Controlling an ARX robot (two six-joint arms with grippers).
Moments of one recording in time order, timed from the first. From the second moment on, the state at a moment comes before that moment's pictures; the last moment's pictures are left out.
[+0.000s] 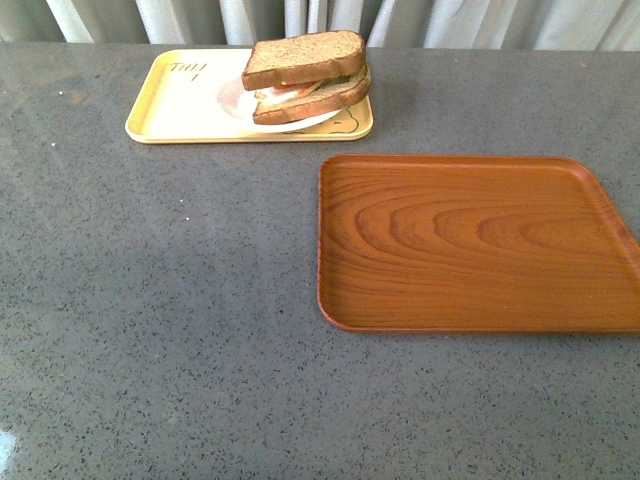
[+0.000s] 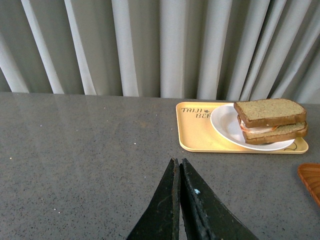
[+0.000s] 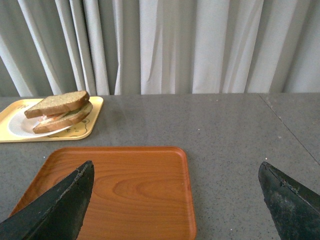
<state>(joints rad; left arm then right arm) 0.00 0.61 0.02 0.60 0.00 -0.01 0.00 0.00 0.02 0.00 0.00 0.00</state>
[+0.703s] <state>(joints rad) 0.00 0.26 0.02 0.26 0.00 -0.01 0.00 0.00 0.02 0.00 0.00 0.00</state>
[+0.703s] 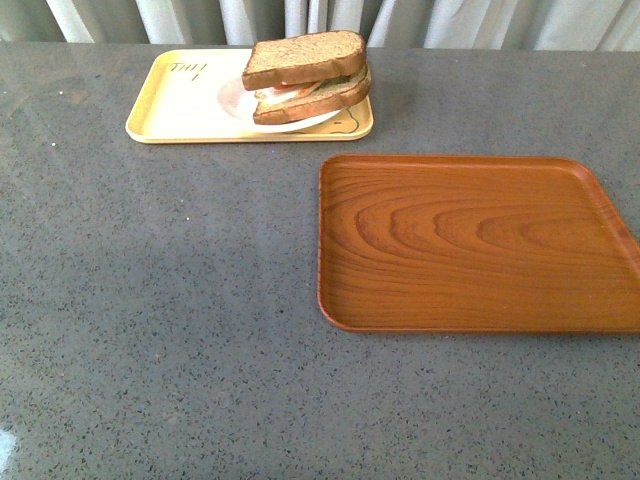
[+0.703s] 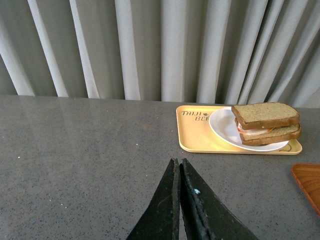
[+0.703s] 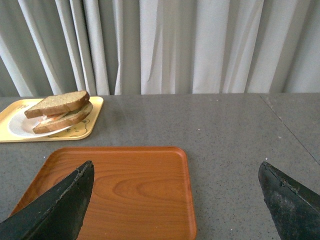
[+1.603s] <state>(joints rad) 0.00 0.02 0.02 0.00 0.00 -0.01 0.00 0.00 0.02 0.00 0.00 0.00</state>
